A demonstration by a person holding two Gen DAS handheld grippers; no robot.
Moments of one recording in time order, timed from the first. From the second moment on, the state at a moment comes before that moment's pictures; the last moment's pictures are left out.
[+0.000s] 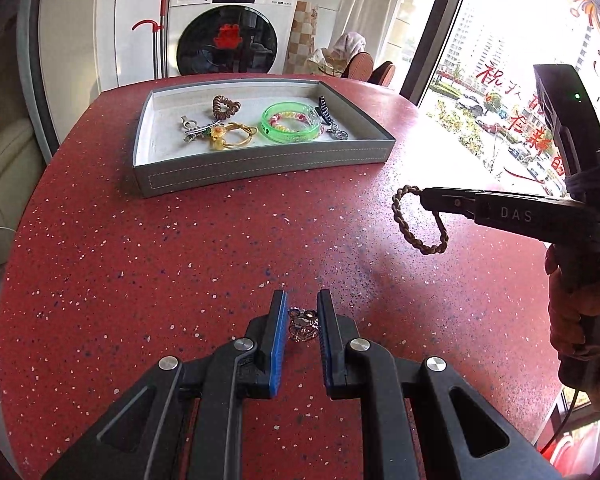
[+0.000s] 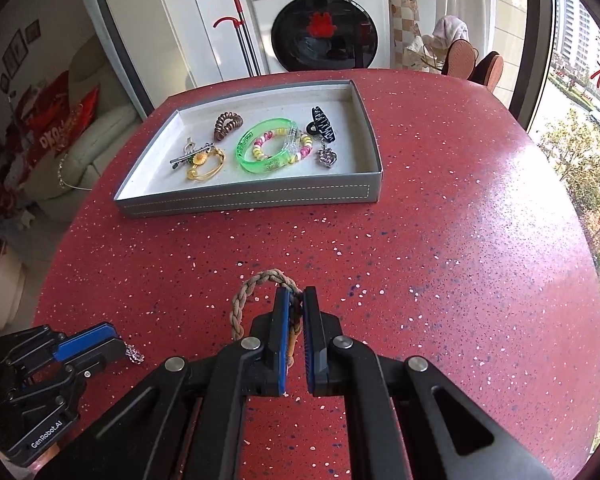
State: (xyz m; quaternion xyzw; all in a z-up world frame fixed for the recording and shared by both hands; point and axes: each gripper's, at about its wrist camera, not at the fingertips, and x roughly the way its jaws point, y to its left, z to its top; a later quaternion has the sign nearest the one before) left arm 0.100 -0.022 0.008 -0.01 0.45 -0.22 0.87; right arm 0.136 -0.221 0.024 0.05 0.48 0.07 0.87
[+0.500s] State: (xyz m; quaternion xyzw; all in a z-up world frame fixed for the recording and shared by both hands) left arm 0.105 -0.021 0.016 -0.01 0.44 -0.21 0.87; right arm 0.132 -0.224 0.029 0.06 0.48 0.07 0.87
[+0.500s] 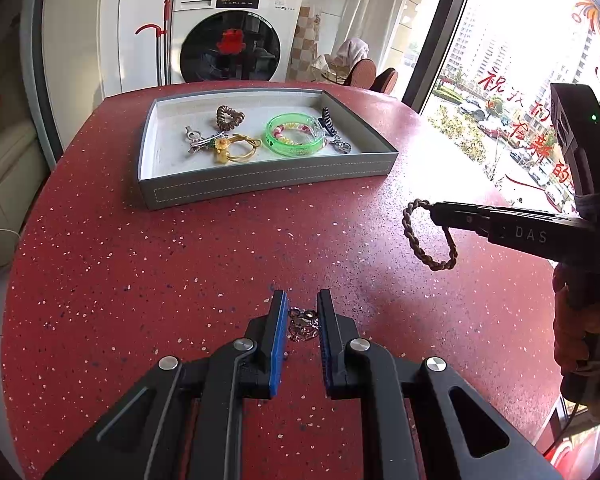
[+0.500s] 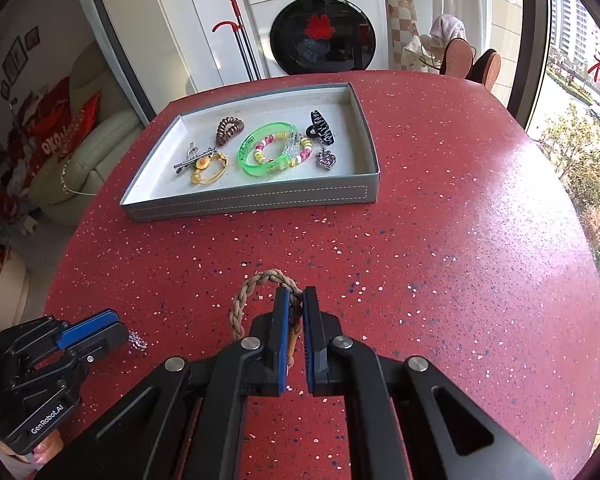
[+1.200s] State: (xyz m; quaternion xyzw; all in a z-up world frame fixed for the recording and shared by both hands) left arm 0.143 0.000 0.042 -0.03 0.42 -0.20 0.89; right arm 0.163 -0.208 0.053 0.05 0.46 0.08 0.88
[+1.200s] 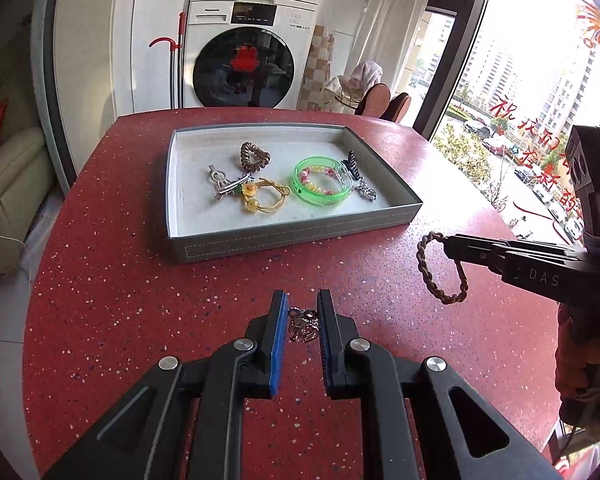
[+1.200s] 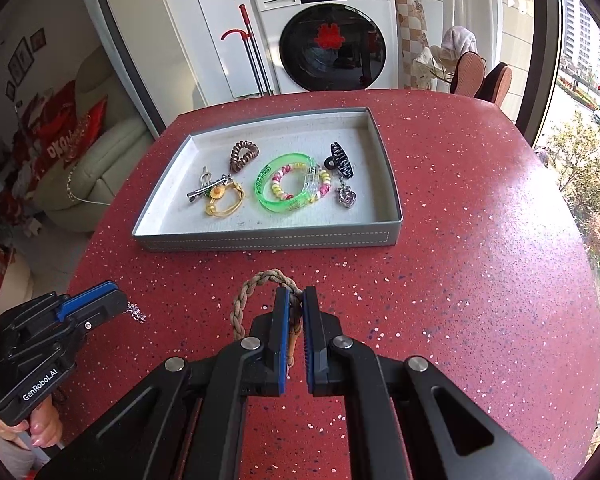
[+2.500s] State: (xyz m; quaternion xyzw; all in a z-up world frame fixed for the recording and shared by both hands) left arm 0.311 -0.025 0.007 0.02 0.44 -0.11 0.89; right arm 0.320 -0.229 -0.002 0.07 0.49 0.01 0.87
